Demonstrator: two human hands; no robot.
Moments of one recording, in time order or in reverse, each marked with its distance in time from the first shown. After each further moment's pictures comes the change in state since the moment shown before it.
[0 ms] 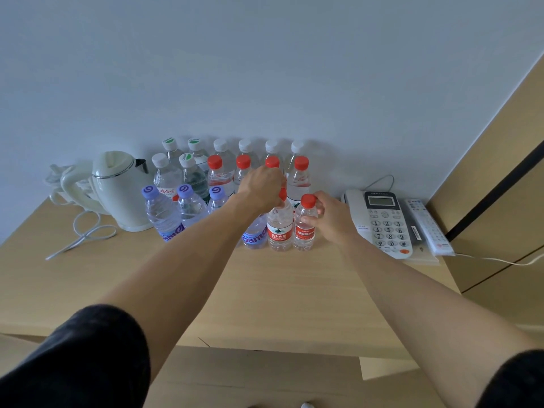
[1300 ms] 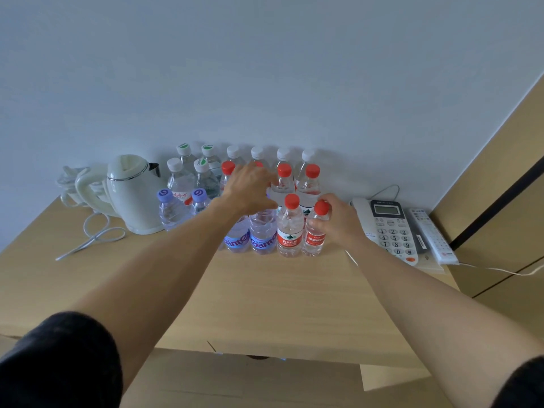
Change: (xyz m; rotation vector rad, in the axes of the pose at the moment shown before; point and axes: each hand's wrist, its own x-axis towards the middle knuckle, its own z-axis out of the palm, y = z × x) left_hand -0.020 -0.052 -0.016 0.024 0.150 0.046; right_hand -0.004 -0.025 -0.004 0.028 0.016 0.121
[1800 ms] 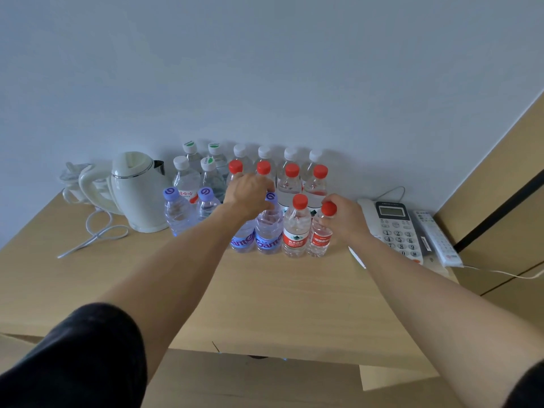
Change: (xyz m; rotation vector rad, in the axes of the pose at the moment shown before) left_hand -0.001 -0.021 0.022 0.042 -0.046 -0.057; right_hand 0.008 -0.011 0.002 -0.104 0.000 0.014
